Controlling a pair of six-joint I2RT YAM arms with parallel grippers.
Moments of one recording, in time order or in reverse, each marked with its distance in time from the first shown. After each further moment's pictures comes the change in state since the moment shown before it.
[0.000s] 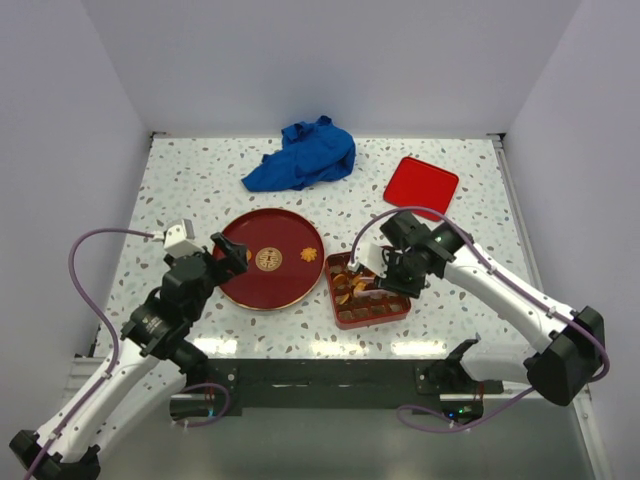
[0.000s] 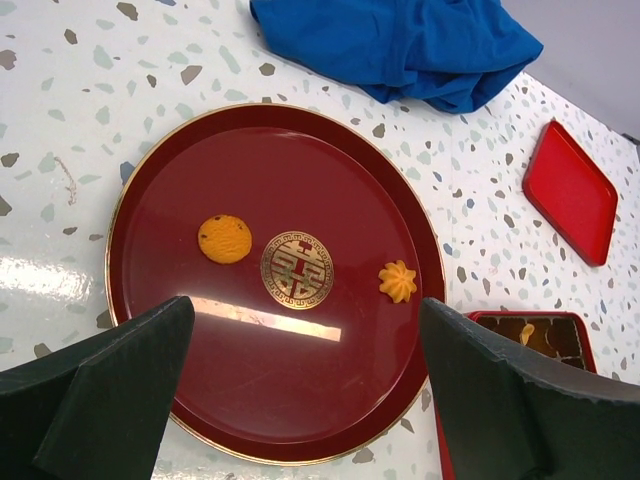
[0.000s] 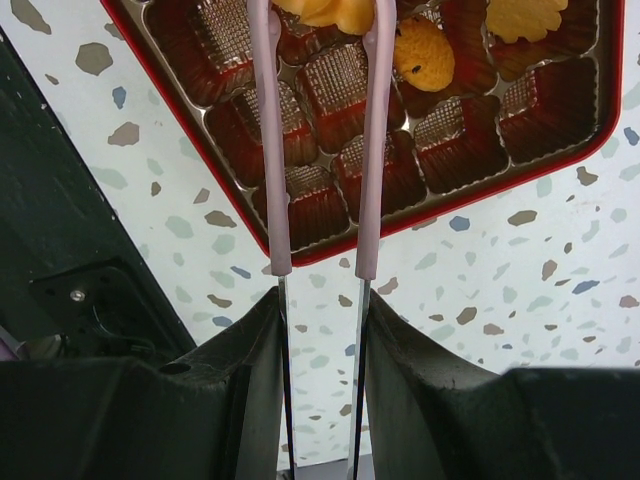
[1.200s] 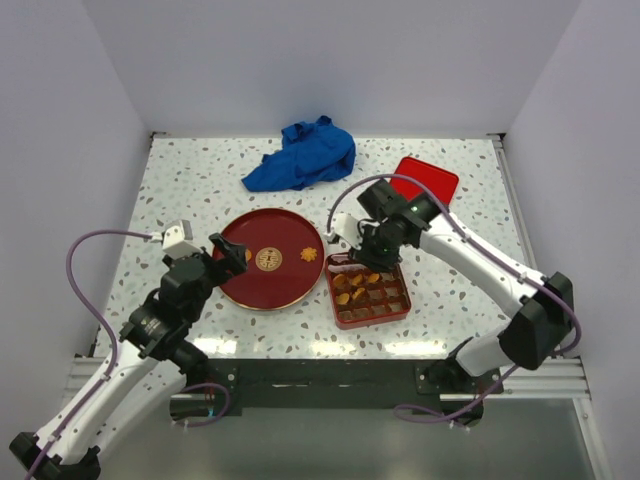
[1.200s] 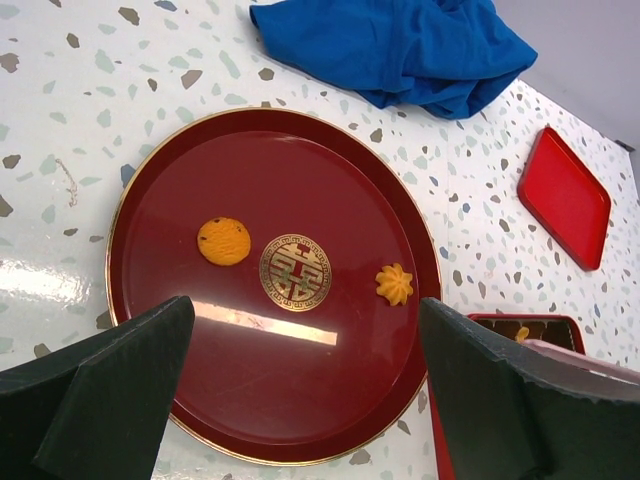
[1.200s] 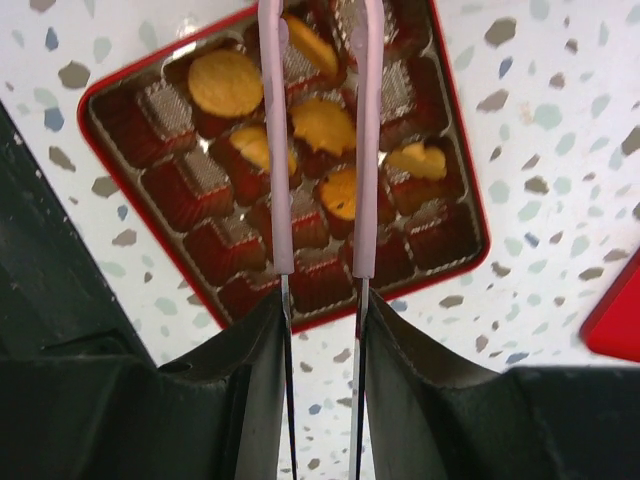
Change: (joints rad) left arm 0.000 -0.015 -0.002 -0.006 -0.005 -0.007; right arm 0.016 0.227 0.267 0.036 -0.078 0.027
